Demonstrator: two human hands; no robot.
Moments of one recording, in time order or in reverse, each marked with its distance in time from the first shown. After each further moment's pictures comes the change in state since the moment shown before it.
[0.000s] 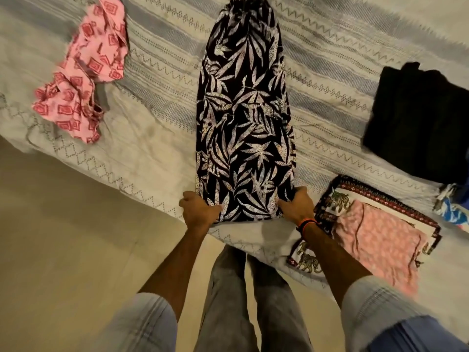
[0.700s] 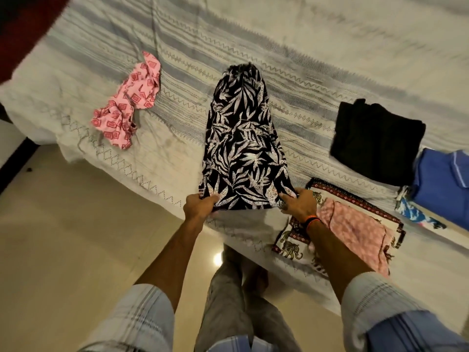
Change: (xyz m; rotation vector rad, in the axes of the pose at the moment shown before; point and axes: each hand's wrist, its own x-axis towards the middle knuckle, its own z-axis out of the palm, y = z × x) left_hand -0.107 -0.008 -0.035 -0.568 -0.034 0.006; right_hand -0.089 0.025 -0.070 0.383 0.023 -0.154
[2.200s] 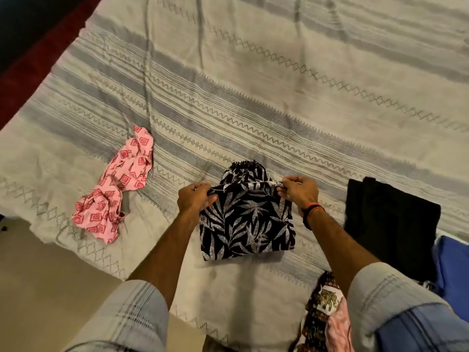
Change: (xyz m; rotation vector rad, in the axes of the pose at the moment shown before) left_hand 0.180 0.264 0.019 -0.359 -0.060 0.036; right_hand 0.194 -0.259 -0.012 0.394 0.107 0.046
